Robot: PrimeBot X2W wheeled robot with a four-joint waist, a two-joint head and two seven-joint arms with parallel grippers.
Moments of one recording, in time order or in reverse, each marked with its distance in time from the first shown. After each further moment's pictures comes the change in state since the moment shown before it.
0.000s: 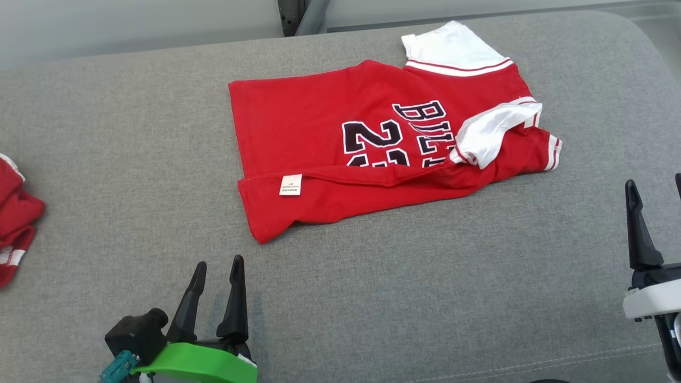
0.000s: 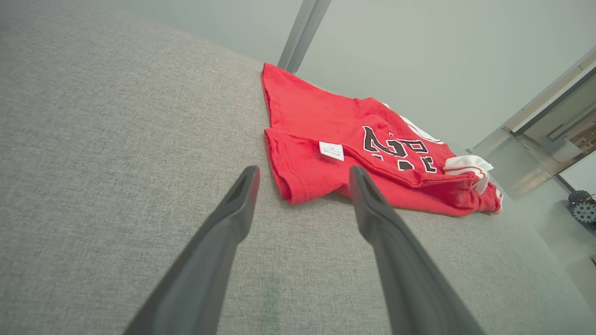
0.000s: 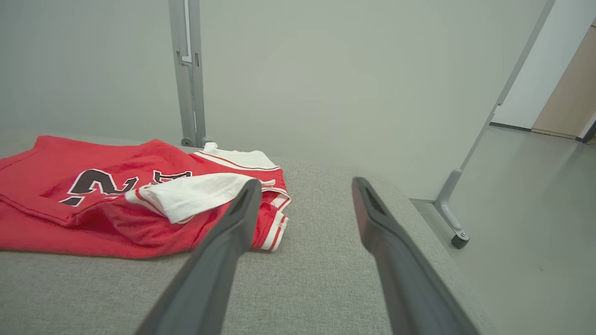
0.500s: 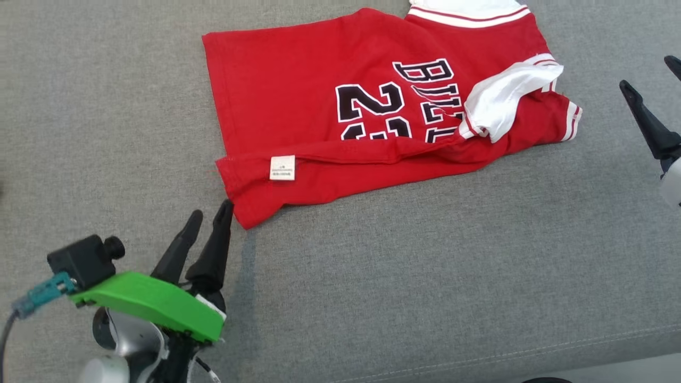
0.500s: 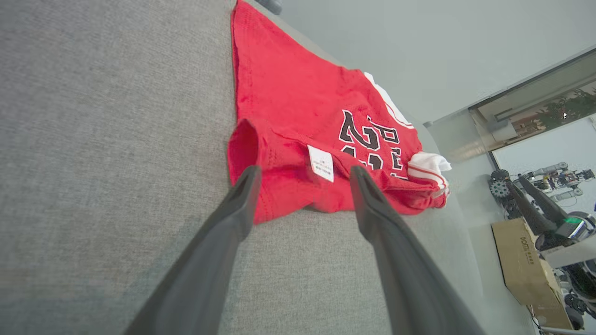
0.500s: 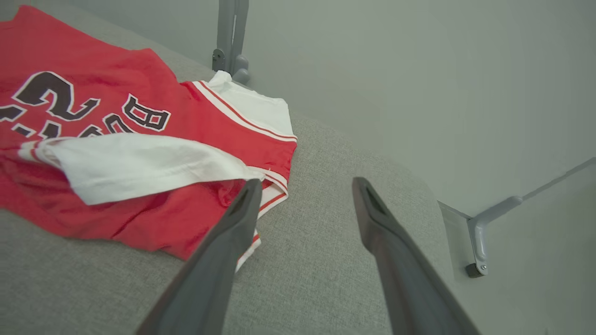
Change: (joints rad) left arm -0.115 0.090 0.078 -0.291 -0.278 0.096 0.457; right arm -0.714 -0.525 0.857 0.404 0.448 0.000 0.003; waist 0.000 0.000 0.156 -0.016
